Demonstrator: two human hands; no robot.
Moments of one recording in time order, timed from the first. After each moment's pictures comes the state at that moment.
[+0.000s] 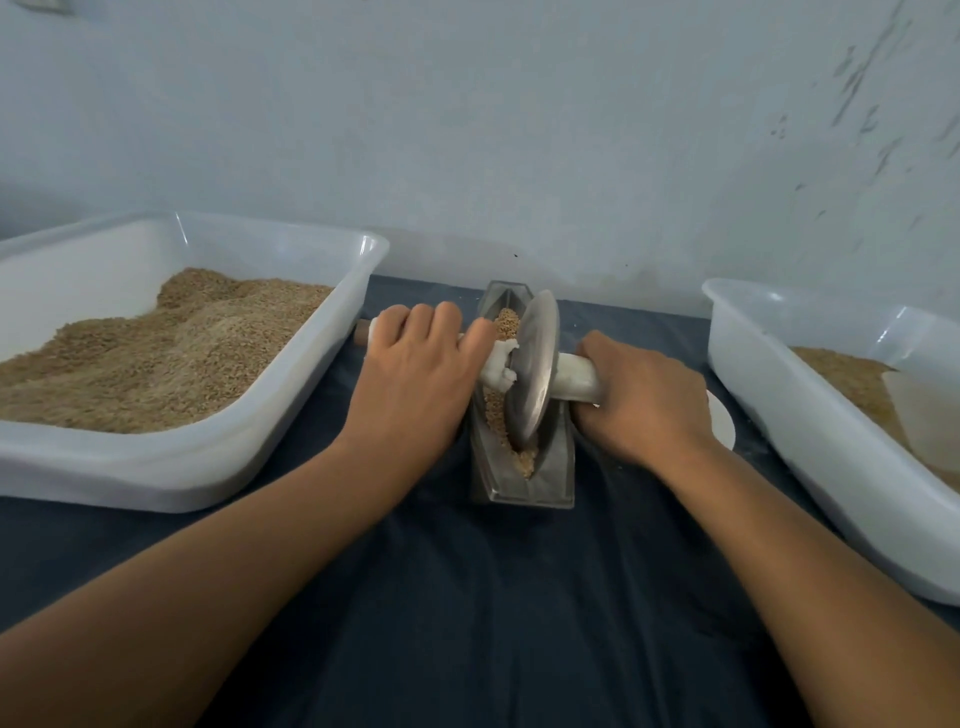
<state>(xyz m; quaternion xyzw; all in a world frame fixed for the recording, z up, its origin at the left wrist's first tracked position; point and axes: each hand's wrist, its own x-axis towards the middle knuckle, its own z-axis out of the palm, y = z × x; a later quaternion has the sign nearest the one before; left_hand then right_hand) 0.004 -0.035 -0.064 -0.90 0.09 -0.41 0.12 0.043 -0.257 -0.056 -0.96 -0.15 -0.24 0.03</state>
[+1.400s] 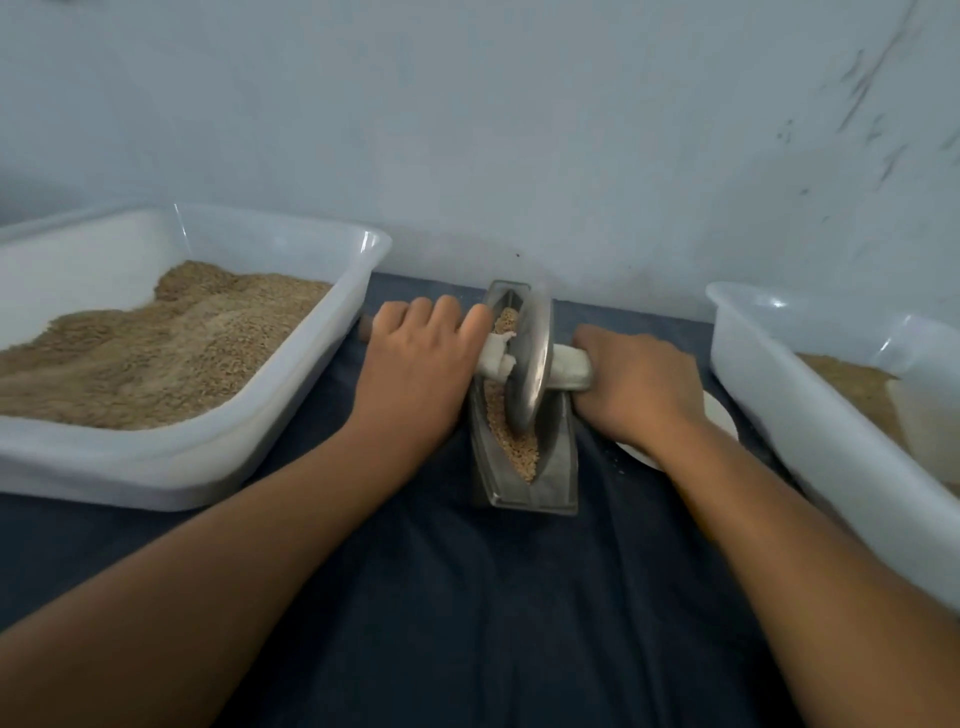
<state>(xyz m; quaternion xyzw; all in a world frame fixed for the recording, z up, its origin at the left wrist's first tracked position) 0.020 -0.033 -0.063 -0.92 0.09 -0.39 0.06 0.065 -0.250 -0.045 -0.96 -0.15 -0.22 -0.01</state>
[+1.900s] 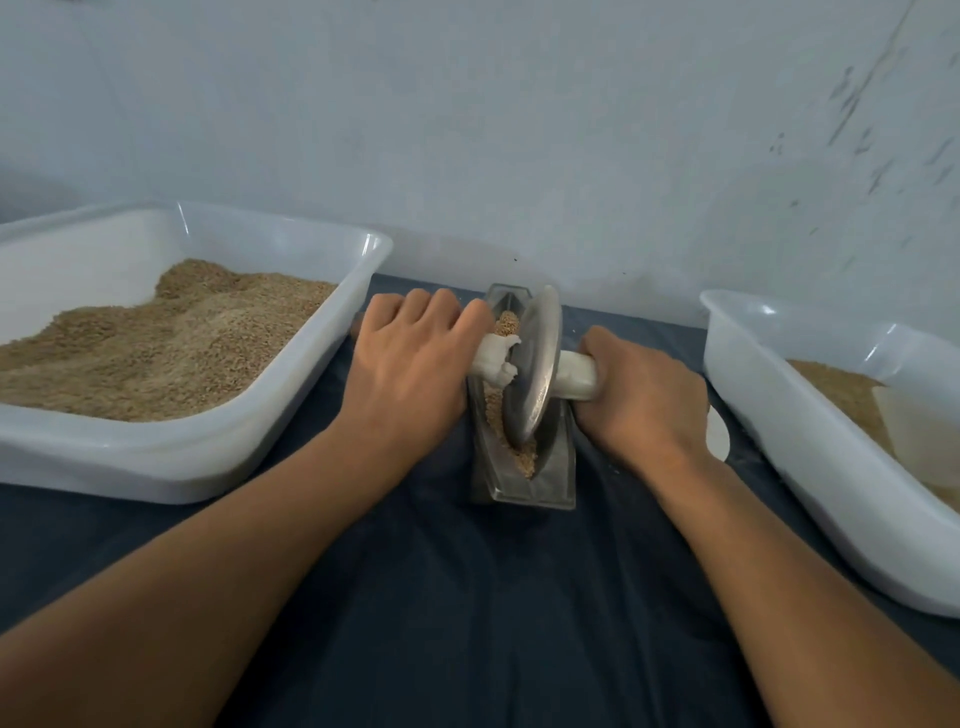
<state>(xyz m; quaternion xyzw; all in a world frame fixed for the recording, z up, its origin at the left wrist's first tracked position) 0.000 -0.028 -0.050 -0.90 0.10 -0.42 0.01 0.041 -0.248 -0.052 -0.94 -0.11 -0.31 0.01</state>
